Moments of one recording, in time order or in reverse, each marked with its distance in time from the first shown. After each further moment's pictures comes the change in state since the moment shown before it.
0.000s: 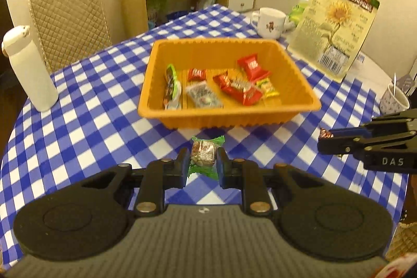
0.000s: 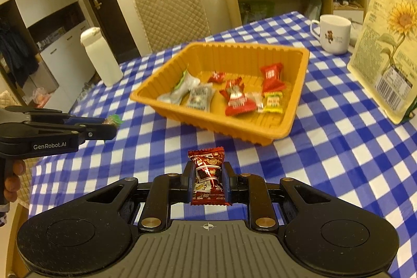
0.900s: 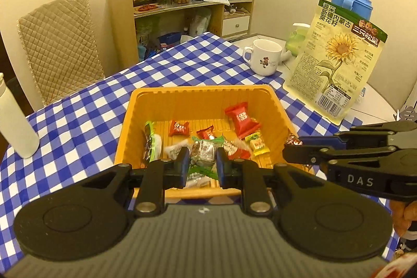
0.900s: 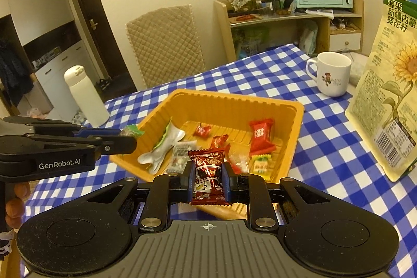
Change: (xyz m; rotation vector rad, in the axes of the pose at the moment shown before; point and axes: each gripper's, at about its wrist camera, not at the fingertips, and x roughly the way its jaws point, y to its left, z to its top) left arm 0.038 -0.023 0.075 0.002 -0.069 -0.018; right arm 0.024 -0.025 0.071 -0.004 -0.098 -0.018
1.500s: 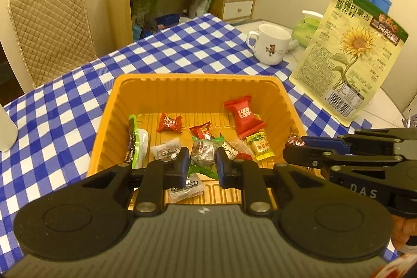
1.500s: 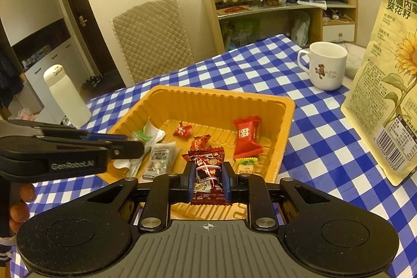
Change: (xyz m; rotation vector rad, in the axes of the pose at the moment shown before) left arm 0.058 0.001 0.010 -0.044 0.086 -0.022; right arm 0.032 -0.026 0.006 0.027 0.031 -0.030
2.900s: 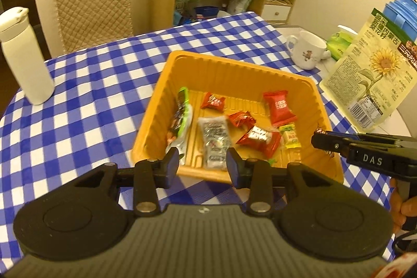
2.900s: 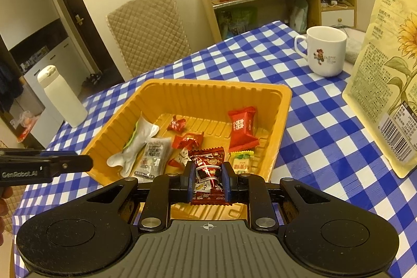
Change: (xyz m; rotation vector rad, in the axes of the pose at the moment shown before) left arm -0.037 0.041 -0.027 -0.179 0.020 0.095; right arm 0.013 -0.014 0.001 0.043 0.045 0.016
